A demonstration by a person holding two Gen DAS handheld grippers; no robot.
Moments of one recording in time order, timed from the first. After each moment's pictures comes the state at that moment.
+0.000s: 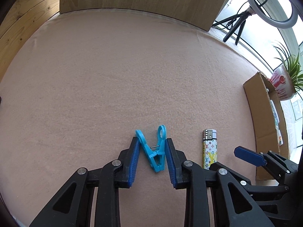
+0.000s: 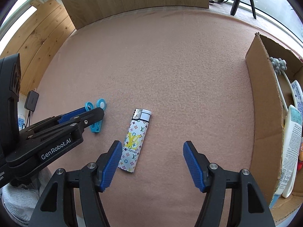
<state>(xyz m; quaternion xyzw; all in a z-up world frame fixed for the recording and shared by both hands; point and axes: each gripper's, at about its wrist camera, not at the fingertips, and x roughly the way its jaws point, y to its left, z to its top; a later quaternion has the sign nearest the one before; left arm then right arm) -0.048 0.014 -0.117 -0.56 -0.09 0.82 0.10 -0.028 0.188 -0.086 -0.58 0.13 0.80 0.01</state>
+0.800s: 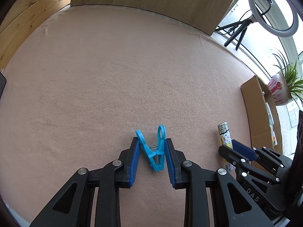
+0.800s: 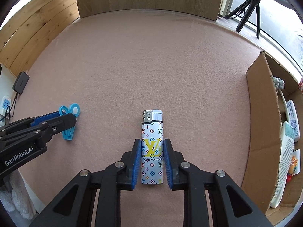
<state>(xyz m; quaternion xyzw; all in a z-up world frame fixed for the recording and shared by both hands) -0.021 -0.012 -0.111 -0.56 -0.12 0.82 0.09 -0.026 0.169 -0.094 -0.57 0.04 0.82 0.03</state>
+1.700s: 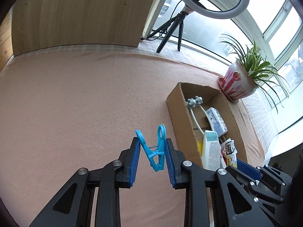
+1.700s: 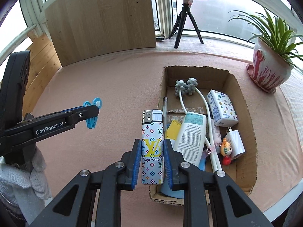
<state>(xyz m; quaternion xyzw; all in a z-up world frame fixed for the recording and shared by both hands) -0.053 0.177 -0.028 -0.50 -0.08 0.83 0.22 0.064 0.289 -0.008 -0.48 0.12 0.86 0.10</state>
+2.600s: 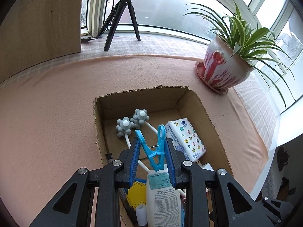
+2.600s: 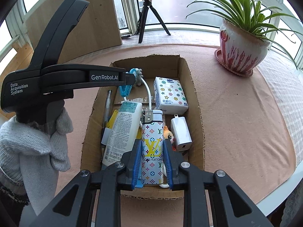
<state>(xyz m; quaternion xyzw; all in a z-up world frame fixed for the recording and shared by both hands) -0.093 0.340 -0.050 -0.51 -0.01 0.82 0.26 0.105 0.367 -0.024 -0.49 0.14 0.85 0.14</state>
